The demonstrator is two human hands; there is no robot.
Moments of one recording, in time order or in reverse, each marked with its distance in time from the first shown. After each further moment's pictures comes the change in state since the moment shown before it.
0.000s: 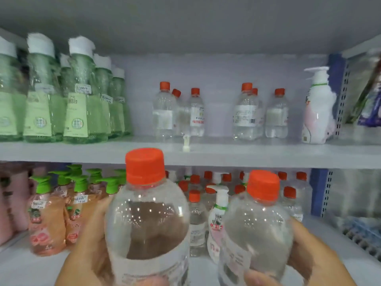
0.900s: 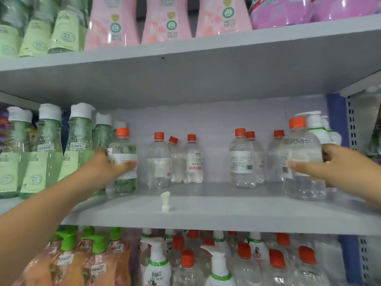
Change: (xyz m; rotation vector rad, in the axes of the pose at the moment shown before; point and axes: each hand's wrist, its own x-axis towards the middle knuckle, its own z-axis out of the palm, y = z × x) left_hand 0.215 0.113 0.016 0.803 0.281 -0.255; right_hand 0.187 -0.072 -0.169 -0.582 0.323 -0.083
